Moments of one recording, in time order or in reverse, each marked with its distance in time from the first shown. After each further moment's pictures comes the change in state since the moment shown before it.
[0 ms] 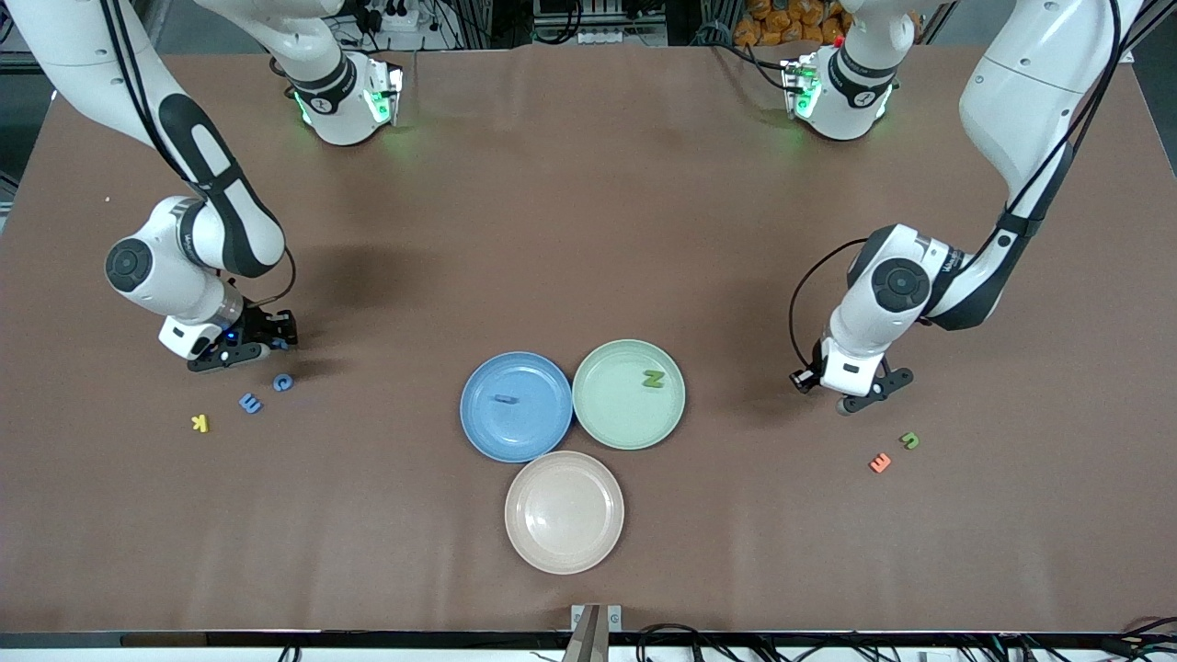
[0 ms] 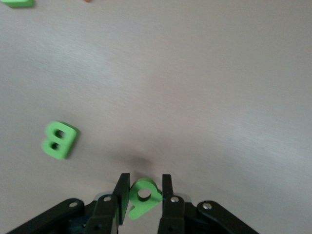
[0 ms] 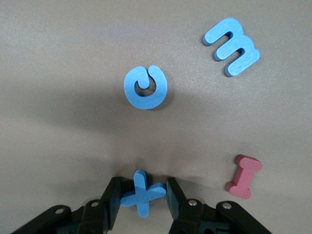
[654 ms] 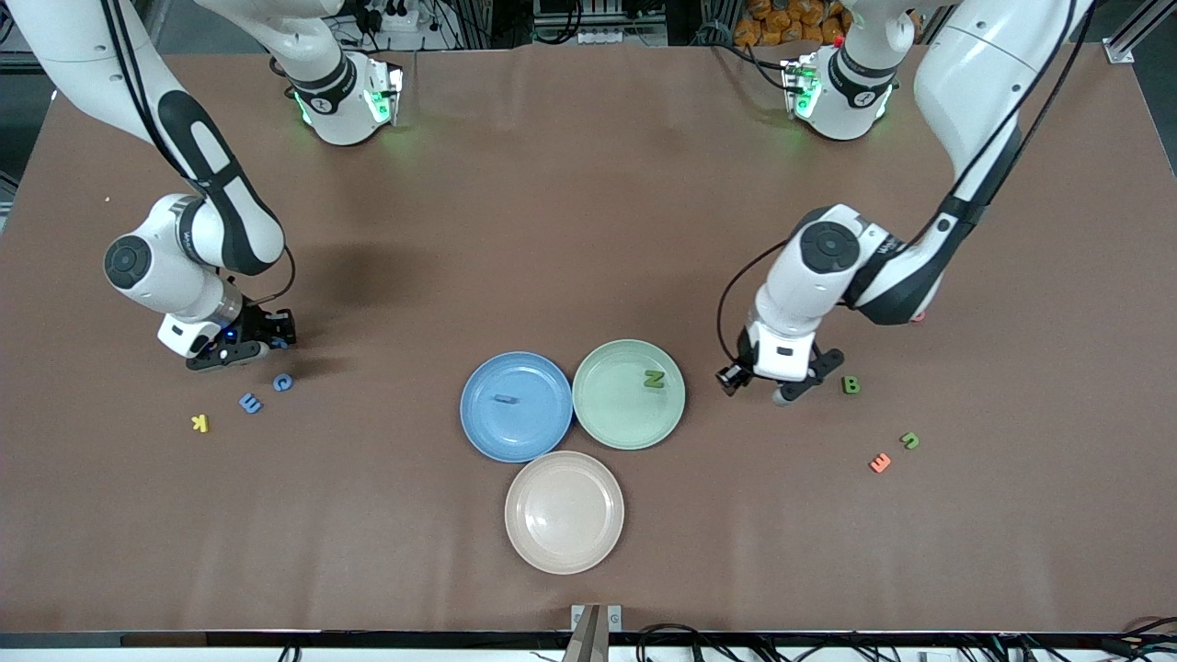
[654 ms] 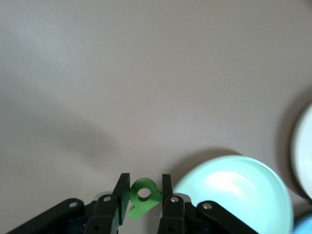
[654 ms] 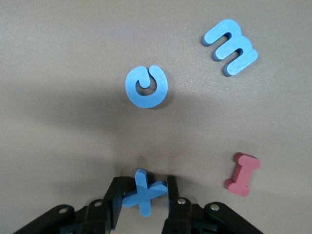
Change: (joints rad) left arm -0.119 -0.001 -0.115 0.119 0.000 0.001 -0.348; right arm -0.001 -0.011 0.001 -0.009 0.000 0.004 -0.001
